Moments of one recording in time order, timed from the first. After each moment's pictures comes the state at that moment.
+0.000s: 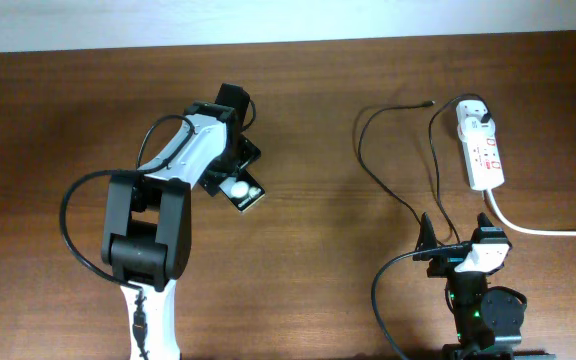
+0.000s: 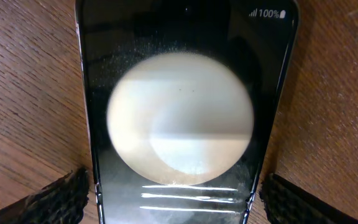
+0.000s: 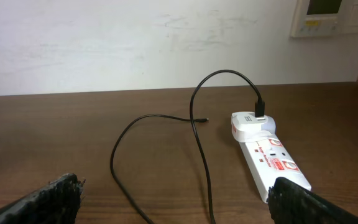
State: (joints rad) left arm -0.28 2.21 1.64 -0.93 -0.07 -1.00; right arm -0.02 0.01 0.01 -0.07 0.00 0.05
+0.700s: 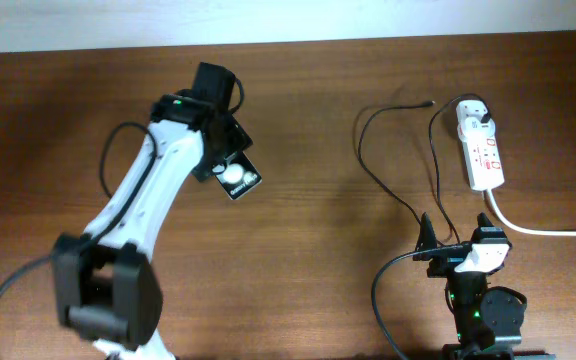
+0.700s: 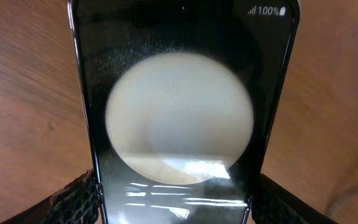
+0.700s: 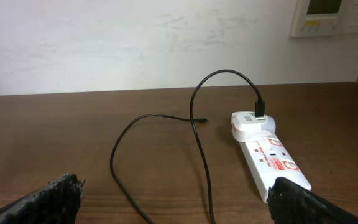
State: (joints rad) left arm -0.28 1.85 1.60 -1.02 -0.05 -0.89; right arm -0.02 0.01 0.01 -0.07 0.00 0.05
